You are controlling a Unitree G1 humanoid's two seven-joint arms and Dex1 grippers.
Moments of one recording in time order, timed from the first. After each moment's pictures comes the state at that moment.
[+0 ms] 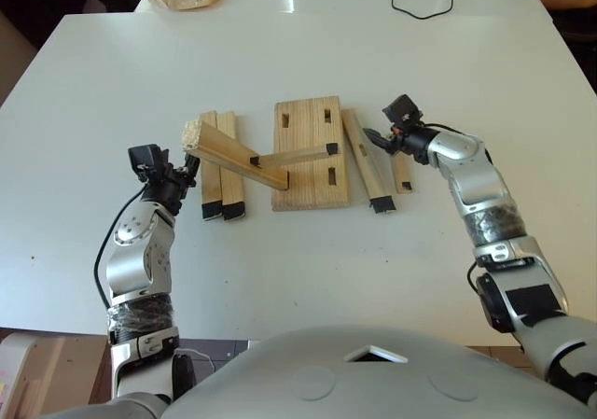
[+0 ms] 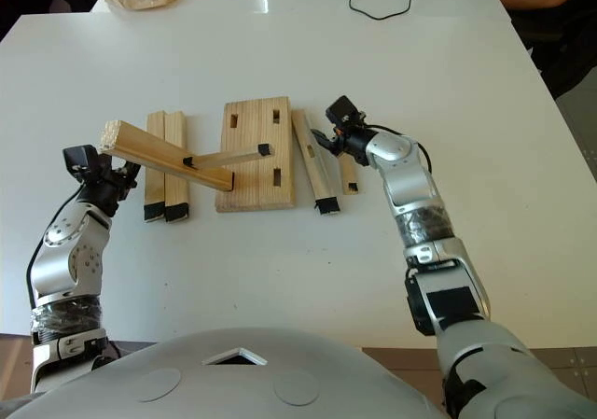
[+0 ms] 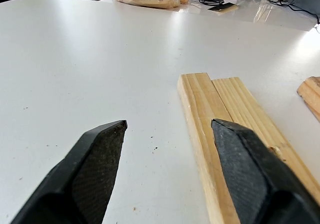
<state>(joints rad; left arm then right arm) 0.02 0.28 0.32 -0.05 -0.33 0.36 -0.20 -0.50 -0.31 0.19 0.45 -0.04 0.27 0.57</state>
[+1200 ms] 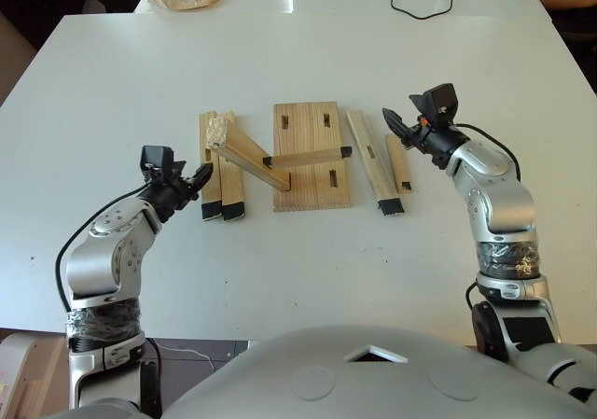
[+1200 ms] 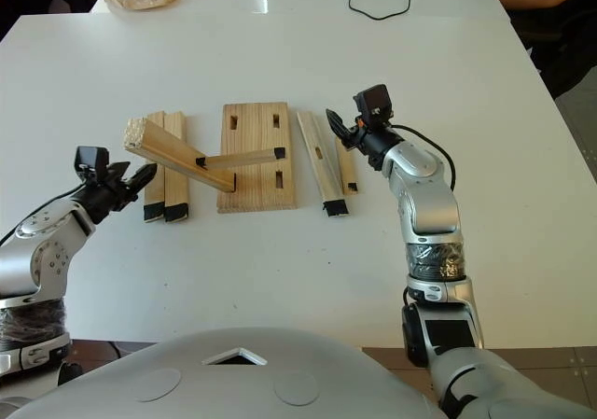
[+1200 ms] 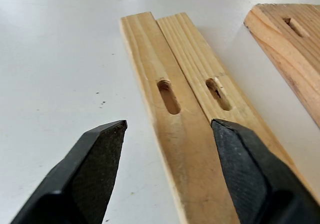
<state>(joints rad) 0.07 0.46 0.25 -0.25 -0.40 0.77 -0.33 -0.26 -0.28 -0.01 -0.10 0.12 0.54 0.39</state>
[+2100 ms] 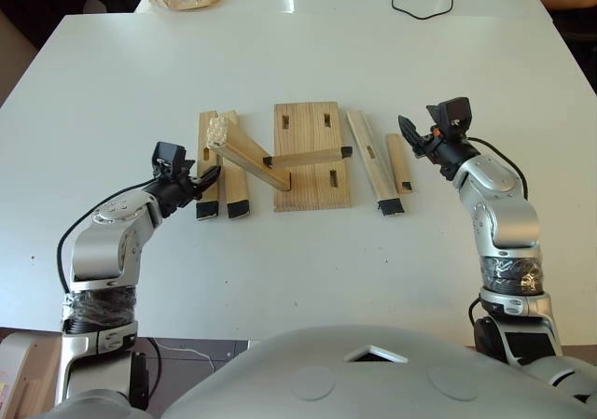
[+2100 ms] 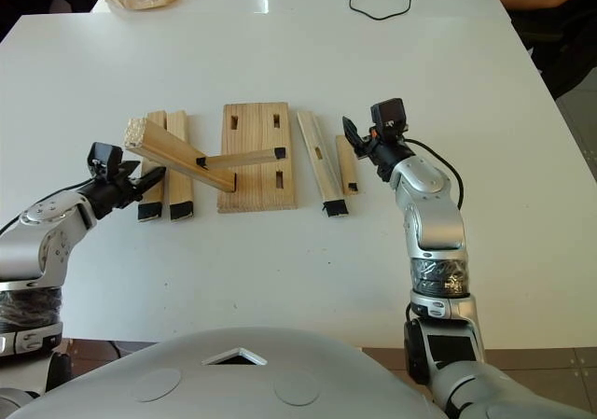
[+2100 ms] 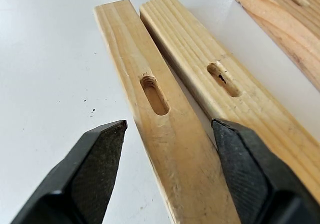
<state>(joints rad) -0.02 0.57 0.17 -0.12 -0.33 0.73 -0.45 -0.17 -0.27 -0.05 -0.14 0.13 0.51 0.33</state>
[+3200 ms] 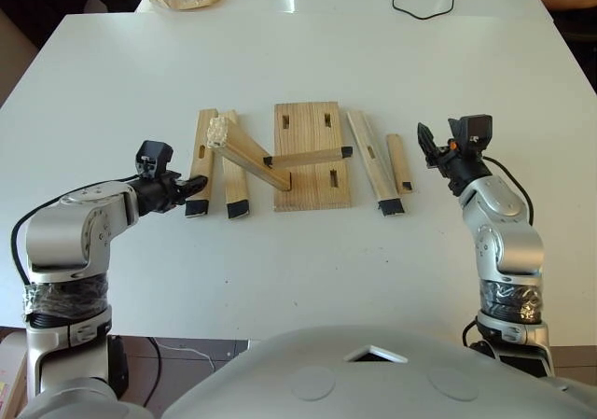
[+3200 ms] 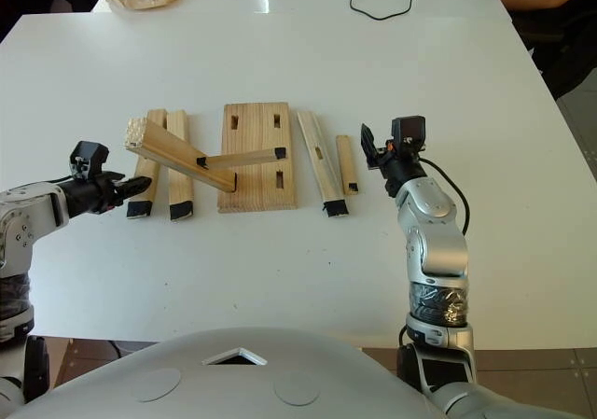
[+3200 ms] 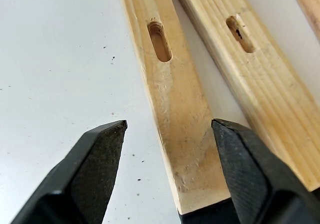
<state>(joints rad) -0.08 0.68 0.23 -0.29 -0.39 1.22 -0.43 -0.04 -0.20 -0.11 -0.25 0.15 0.50 0.19</state>
